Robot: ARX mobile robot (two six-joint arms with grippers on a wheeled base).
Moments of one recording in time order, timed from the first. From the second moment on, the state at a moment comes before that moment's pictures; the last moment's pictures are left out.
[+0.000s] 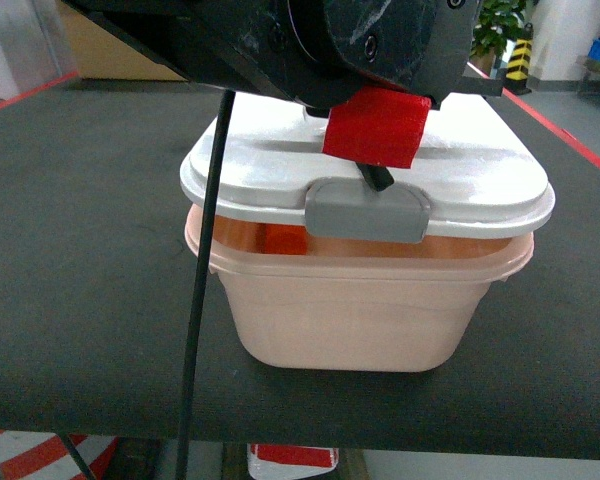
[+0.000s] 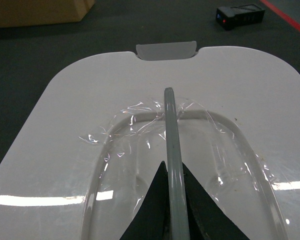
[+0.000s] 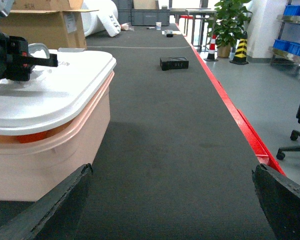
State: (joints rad) left arm -0.67 2.04 1.41 0.34 -0.62 -0.10; right arm 0.00 0.00 0.01 -0.01 0.00 0.00
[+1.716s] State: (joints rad) left arm -0.38 1.36 0.68 0.80 -0.73 0.13; right arm 0.00 0.00 0.01 -0.01 0.00 0.00
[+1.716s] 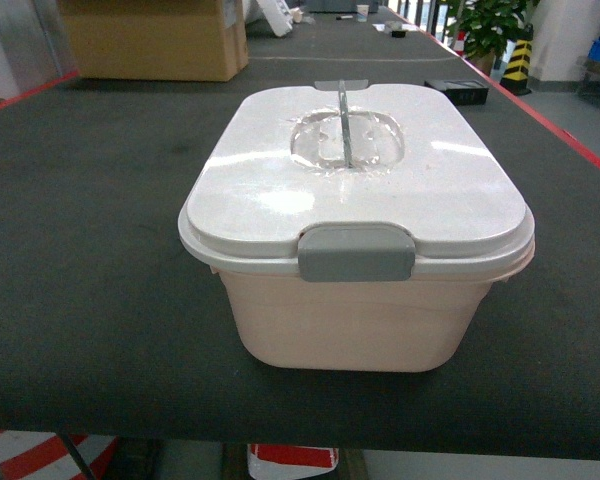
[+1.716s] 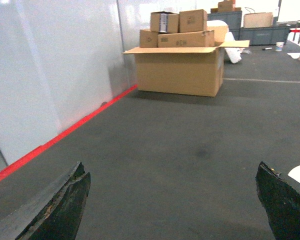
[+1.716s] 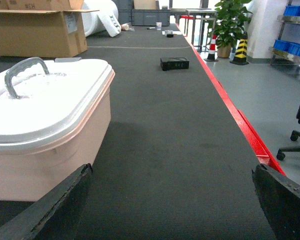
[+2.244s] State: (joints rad) left arm -0.33 1.09 0.45 0.76 -0.75 0.14; right arm 0.00 0.00 0.01 -0.01 0.00 0.00
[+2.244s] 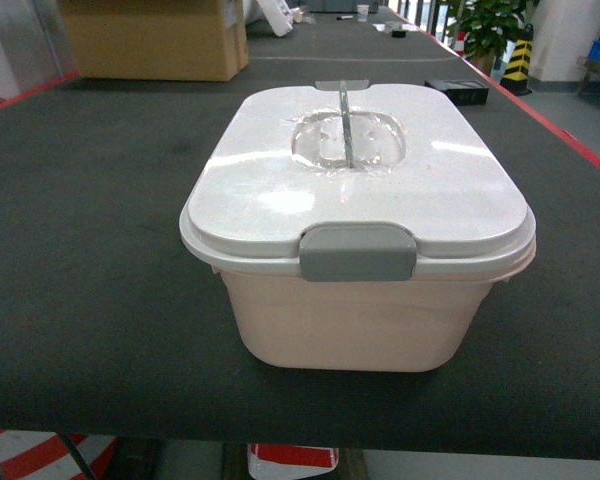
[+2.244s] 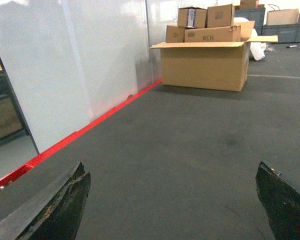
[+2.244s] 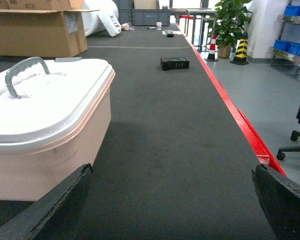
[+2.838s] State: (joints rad) left arm -0.18 0.87 0.27 0.59 -0.18 0.02; right arm 0.00 0.00 0.01 -0.01 0.00 0.00
